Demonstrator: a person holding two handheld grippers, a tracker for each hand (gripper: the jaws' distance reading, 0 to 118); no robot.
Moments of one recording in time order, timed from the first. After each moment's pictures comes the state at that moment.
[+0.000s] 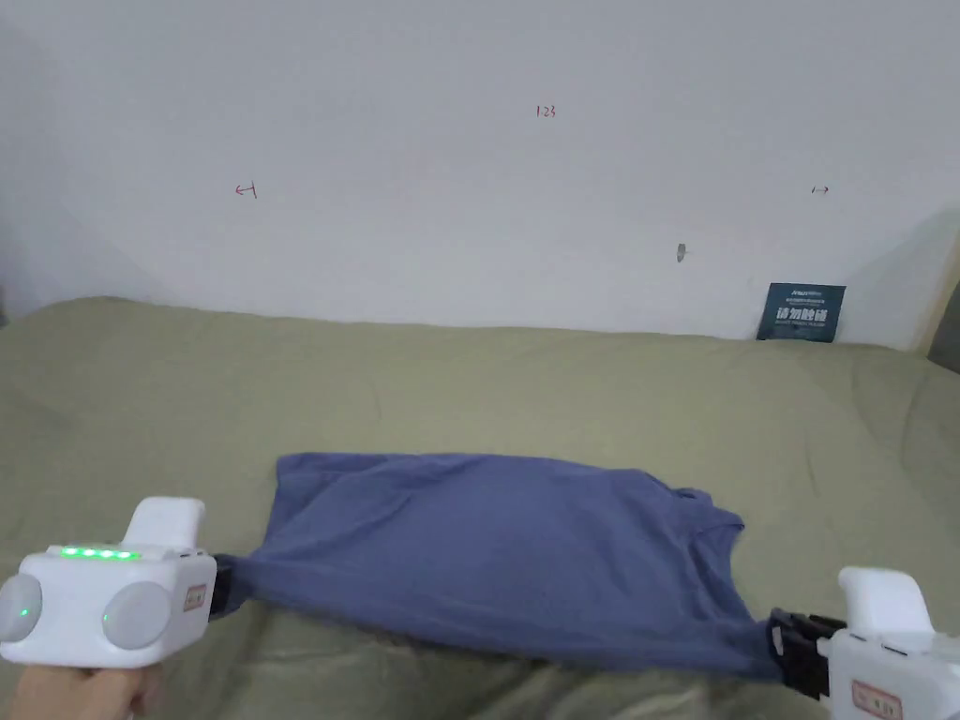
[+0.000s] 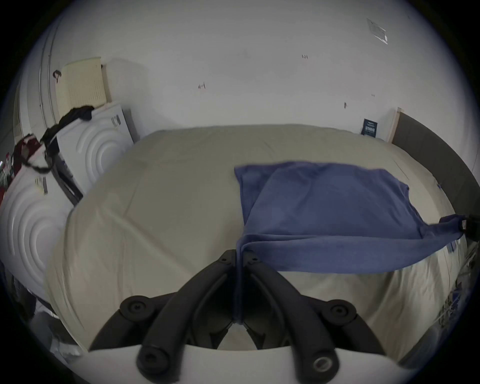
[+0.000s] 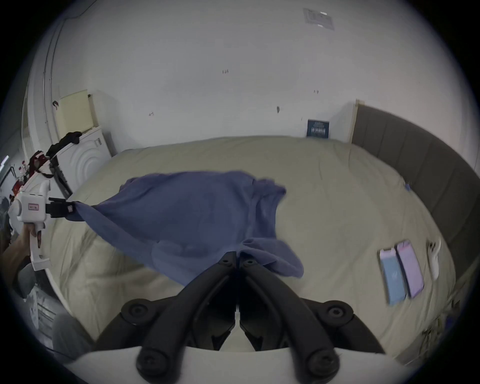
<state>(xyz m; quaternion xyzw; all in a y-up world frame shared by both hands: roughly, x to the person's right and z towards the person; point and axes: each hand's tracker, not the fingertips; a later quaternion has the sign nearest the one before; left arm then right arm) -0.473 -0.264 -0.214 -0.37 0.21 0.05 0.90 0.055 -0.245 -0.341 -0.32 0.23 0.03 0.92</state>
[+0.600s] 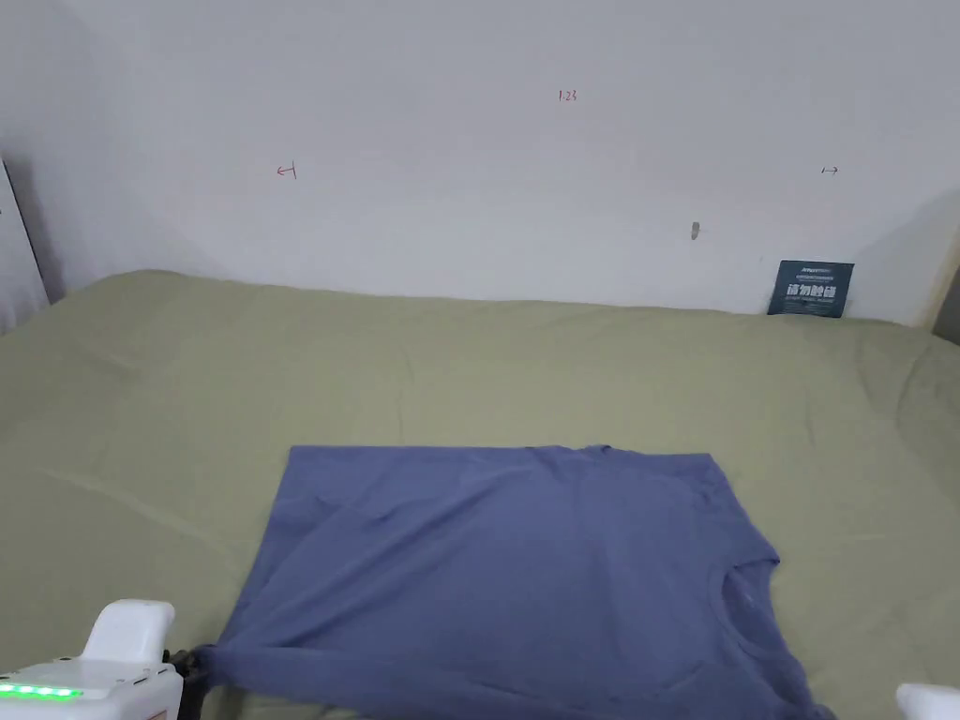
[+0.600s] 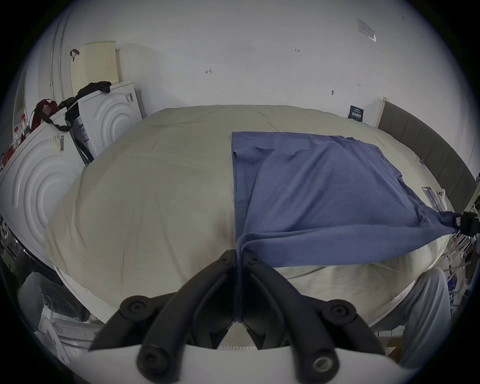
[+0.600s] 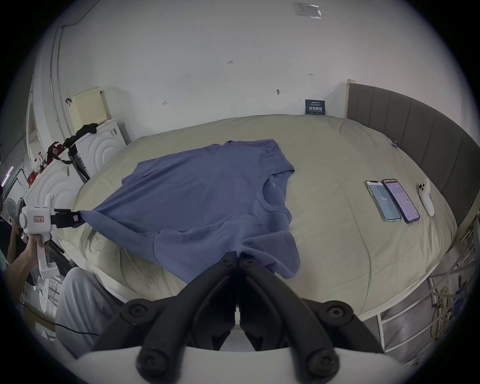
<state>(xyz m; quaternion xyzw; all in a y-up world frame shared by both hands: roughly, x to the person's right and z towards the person) -0.433 -0.296 -0.048 -0.38 0.20 0.07 0.90 0.102 -0.270 -0.201 -0.35 0.24 0.02 0.91</state>
